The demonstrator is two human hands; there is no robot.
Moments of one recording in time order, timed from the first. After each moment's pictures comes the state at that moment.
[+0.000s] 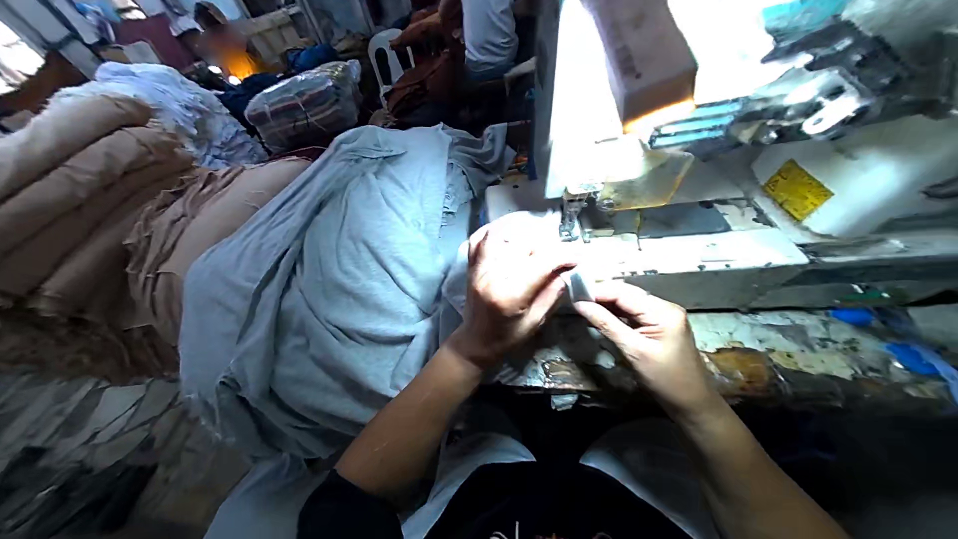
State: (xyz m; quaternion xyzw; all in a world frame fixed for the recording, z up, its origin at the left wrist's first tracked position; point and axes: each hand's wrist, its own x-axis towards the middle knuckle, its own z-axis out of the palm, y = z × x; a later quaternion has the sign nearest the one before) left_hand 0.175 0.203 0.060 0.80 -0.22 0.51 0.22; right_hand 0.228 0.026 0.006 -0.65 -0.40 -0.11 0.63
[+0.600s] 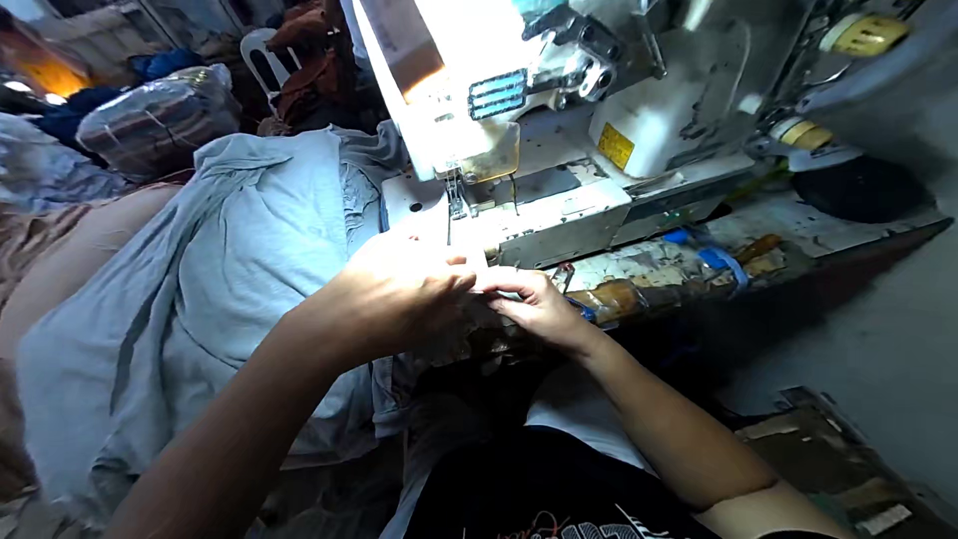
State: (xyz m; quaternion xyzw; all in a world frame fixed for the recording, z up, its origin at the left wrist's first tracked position) left_hand 0.159 0.209 0.139 0.92 -0.39 0.07 -0.06; right_hand 0.226 0.015 -0.004 -0.60 -0.48 -0.04 0.64
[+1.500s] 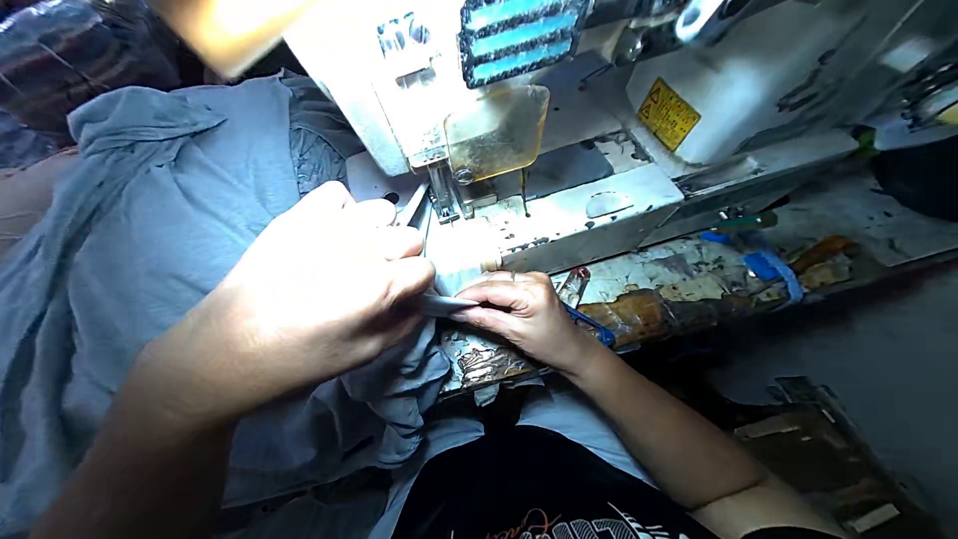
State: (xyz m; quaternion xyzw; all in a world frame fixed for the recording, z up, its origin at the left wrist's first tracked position) left_hand 0.193 0.236 0.153 0.91 -0.39 0.09 -0.09; right_hand 0.252 0.037 -0.022 -0.62 -0.46 -0.10 0.62
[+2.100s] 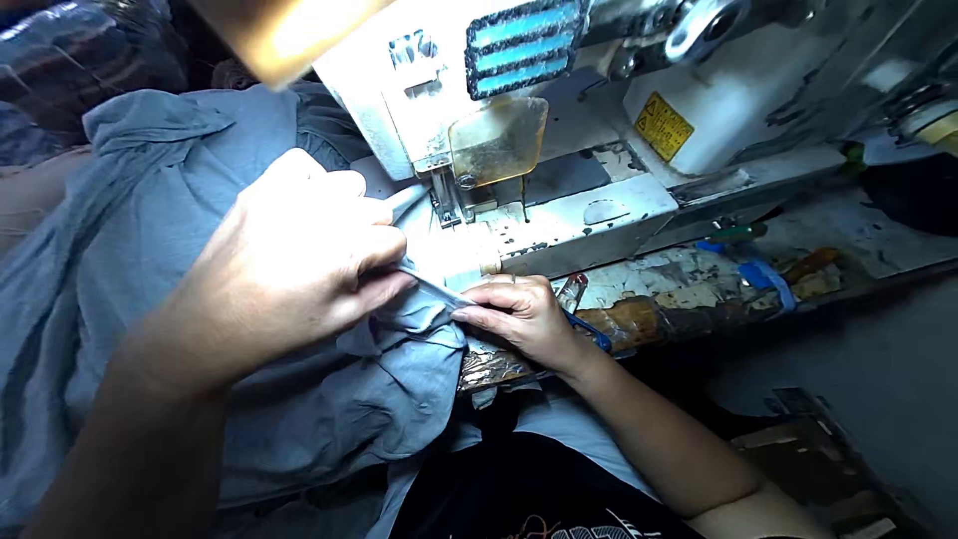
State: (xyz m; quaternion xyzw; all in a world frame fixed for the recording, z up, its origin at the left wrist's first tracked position) left_hand 0.192 0.245 0.160 0.92 -0.36 0.14 -0.08; right_hand 0.250 0.037 -0.019 -0.61 -0.45 -0.07 0.65
